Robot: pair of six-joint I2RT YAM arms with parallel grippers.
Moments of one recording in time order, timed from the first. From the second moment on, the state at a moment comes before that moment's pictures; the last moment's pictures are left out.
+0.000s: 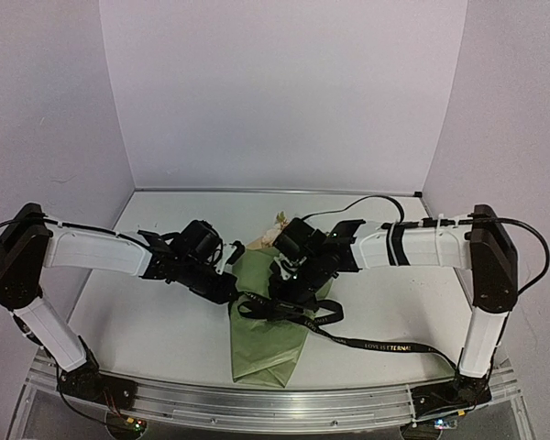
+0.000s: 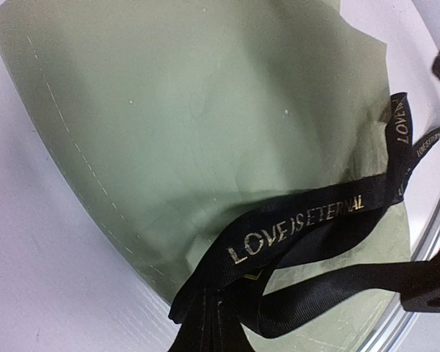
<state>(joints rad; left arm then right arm) -0.84 1.62 0.93 -0.26 0.20 -0.36 1.01 1.90 1.41 -0.62 -0.39 0.92</state>
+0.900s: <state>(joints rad) -0.85 1.55 0.90 -0.32 0.45 -0.26 1.02 2.01 1.42 -0.58 -0.17 0.72</state>
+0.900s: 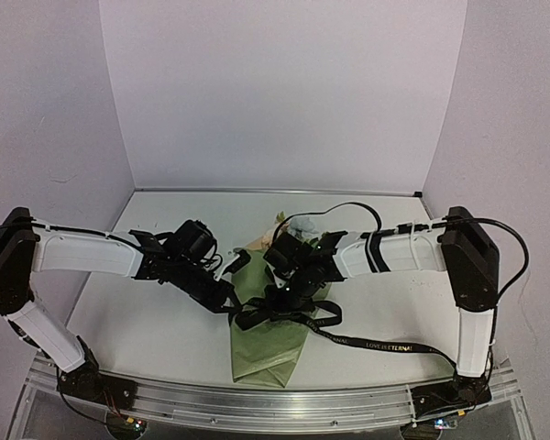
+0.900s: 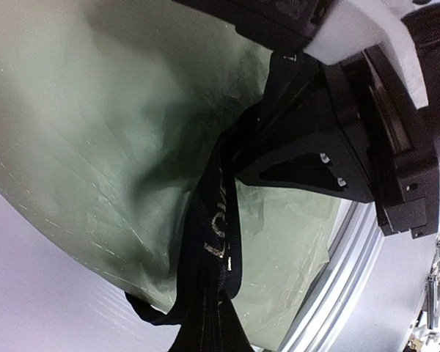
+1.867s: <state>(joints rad) -0.85 1.55 0.95 -0.38 0.44 -0.26 1.03 2.02 1.42 -0.45 -0.10 0.63</state>
